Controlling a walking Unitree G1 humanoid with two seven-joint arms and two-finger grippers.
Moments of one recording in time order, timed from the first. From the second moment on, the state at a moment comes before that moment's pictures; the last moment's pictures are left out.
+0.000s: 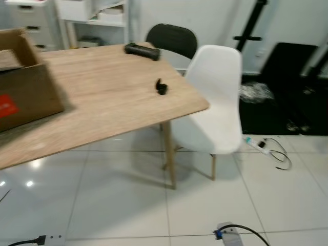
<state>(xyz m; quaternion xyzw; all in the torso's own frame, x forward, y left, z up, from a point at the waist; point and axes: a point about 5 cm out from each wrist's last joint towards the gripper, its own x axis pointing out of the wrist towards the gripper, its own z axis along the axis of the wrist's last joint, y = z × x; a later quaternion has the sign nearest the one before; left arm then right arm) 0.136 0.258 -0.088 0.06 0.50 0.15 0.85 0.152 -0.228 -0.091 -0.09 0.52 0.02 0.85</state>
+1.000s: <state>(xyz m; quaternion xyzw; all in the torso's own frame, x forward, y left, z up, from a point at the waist) 0.153 0.236 -0.088 0.10 0.50 0.05 0.86 0.194 -0.231 -0.071 -0.08 0.48 0.01 0.87</state>
